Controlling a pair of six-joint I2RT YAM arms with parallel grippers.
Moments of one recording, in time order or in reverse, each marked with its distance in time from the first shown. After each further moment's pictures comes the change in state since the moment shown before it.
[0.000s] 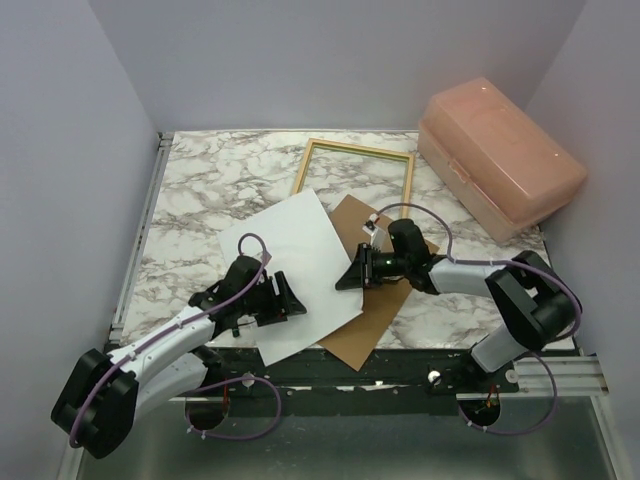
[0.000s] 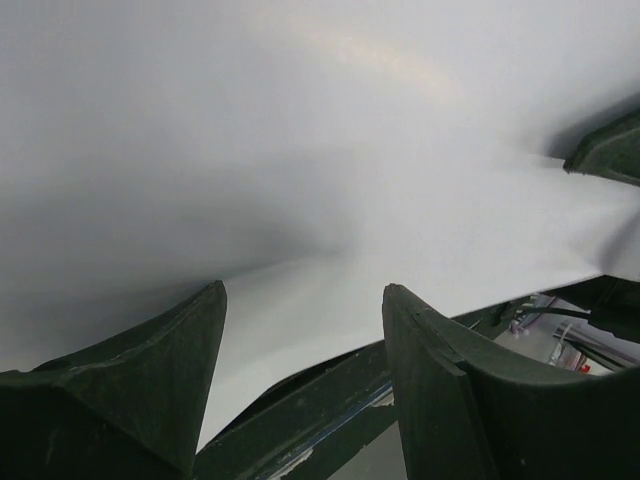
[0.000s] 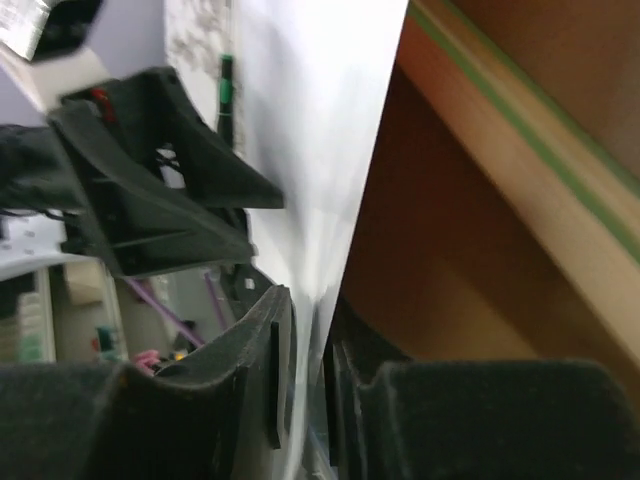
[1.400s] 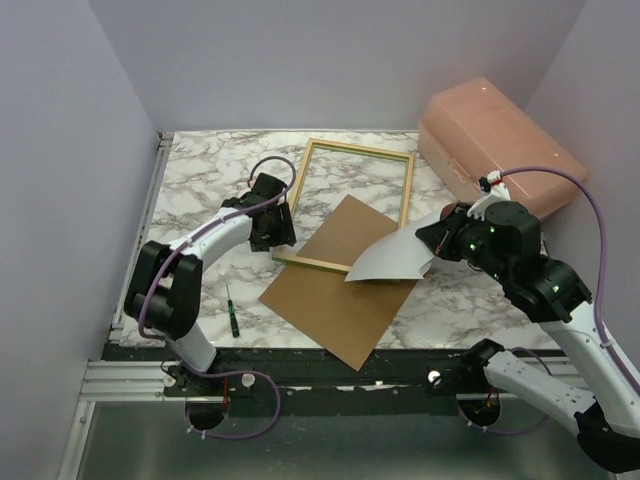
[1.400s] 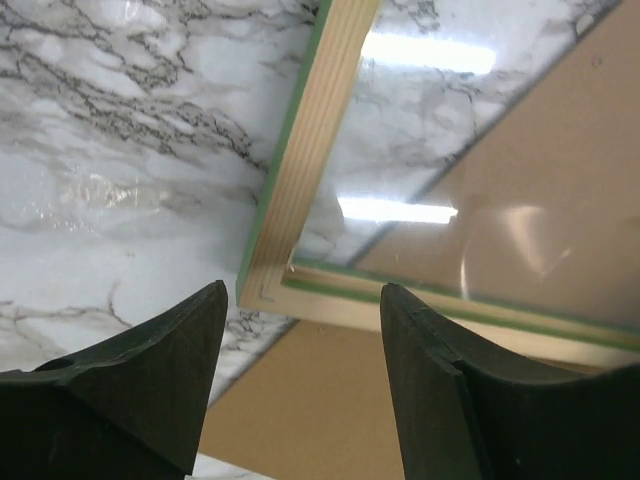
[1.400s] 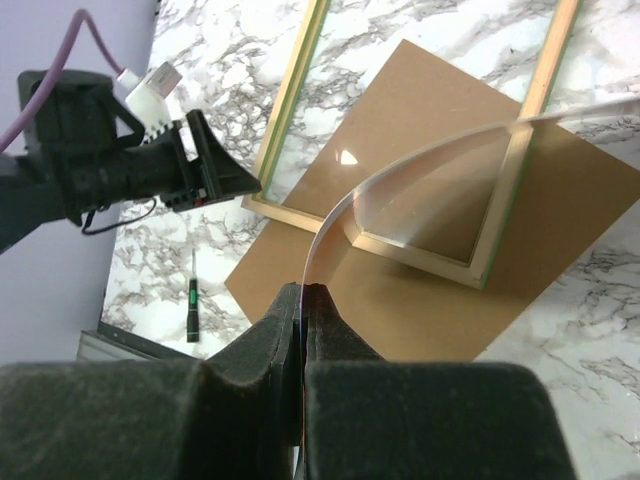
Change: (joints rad) left arm 0.170 0.633 0.748 -0.342 -0.334 0.324; right arm -0.002 -0.802 0.517 -1.099 0.843 -0.105
